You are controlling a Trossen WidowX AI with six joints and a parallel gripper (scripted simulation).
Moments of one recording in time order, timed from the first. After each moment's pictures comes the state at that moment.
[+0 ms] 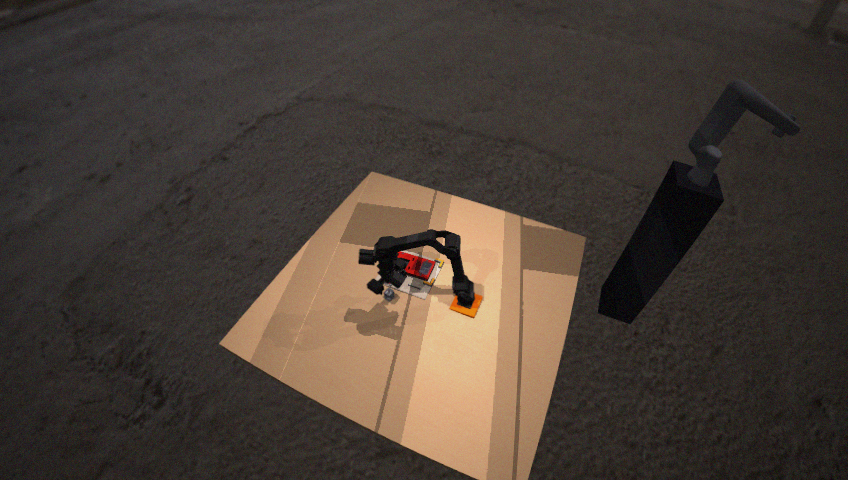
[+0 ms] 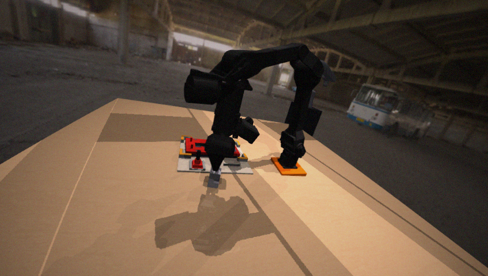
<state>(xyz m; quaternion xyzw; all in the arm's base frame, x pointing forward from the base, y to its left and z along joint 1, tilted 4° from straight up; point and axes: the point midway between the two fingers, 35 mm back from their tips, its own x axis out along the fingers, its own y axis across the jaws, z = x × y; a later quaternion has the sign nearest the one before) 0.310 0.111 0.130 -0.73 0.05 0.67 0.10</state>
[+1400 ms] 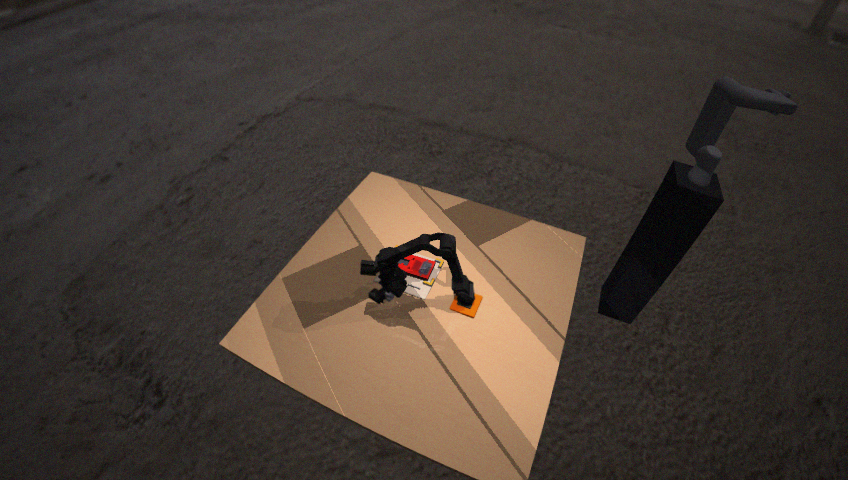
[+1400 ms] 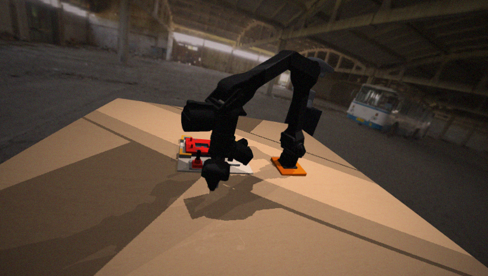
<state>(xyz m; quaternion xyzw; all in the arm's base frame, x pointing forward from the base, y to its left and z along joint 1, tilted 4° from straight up) 0.314 0.116 0.067 -0.73 0.05 0.67 0.10</state>
